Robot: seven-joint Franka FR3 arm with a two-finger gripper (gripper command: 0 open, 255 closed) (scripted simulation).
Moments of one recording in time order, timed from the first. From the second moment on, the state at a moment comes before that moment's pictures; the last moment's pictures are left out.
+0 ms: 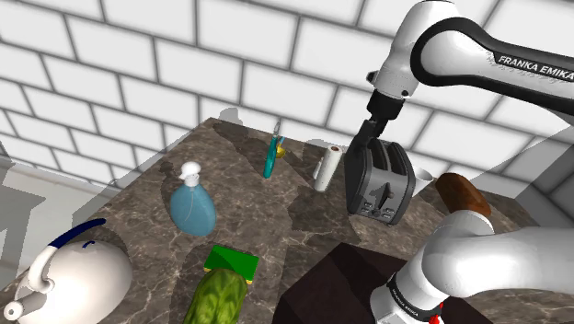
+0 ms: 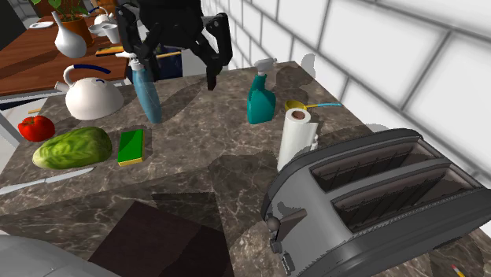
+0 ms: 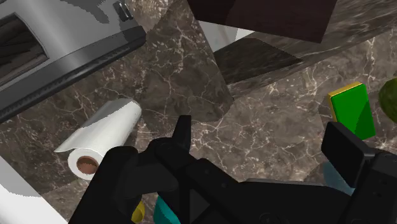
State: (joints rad) arm 0.00 -0.82 0.00 -2.41 0.06 1.59 -0.16
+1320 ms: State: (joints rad) arm -0.07 -0.31 -0.20 -2.33 -0.08 2.08 -0.45
